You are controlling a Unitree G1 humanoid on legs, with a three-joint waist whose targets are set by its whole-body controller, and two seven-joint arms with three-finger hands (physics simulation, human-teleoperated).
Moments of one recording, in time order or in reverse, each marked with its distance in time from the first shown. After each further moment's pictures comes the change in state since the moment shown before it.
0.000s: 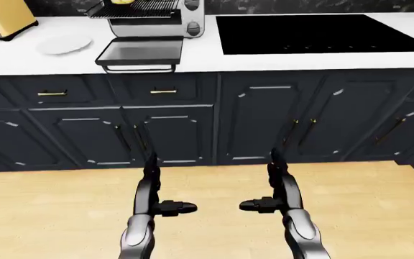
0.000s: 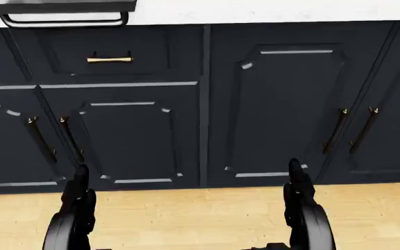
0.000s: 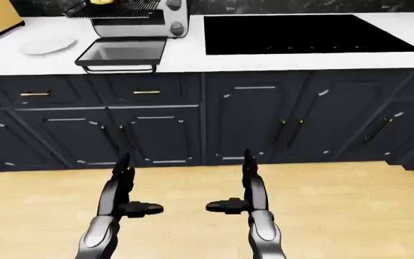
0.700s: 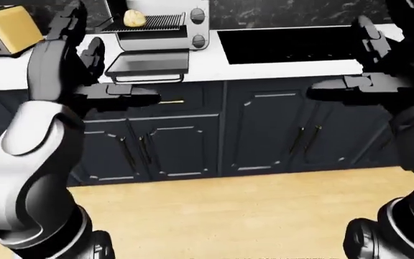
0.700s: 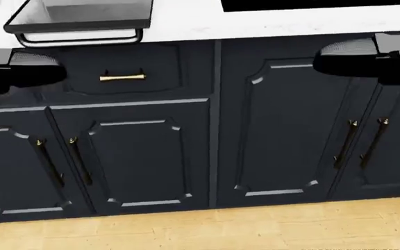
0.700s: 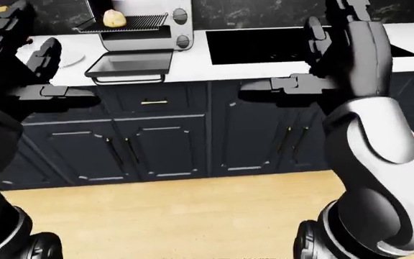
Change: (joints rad) left arm -0.761 0.350 0.292 -0.704 -0.354 1.069 0.134; right arm -0.775 -0.416 -0.366 -0.837 0.541 1.137 -0.268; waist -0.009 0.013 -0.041
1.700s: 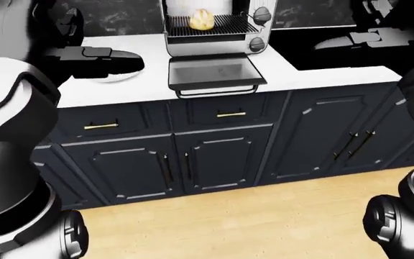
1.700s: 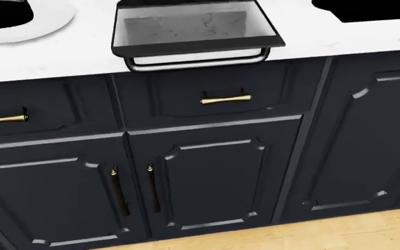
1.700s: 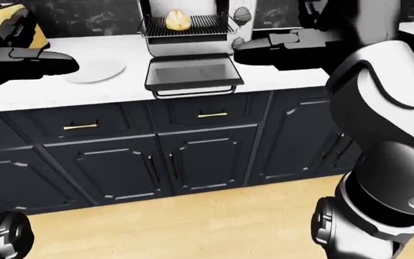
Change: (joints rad) left arm -0.165 0.199 -0.023 0.173 -0.206 0.009 0.151; right arm -0.188 -0.155 0.094 0.231 0.177 -0.073 -0.086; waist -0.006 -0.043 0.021
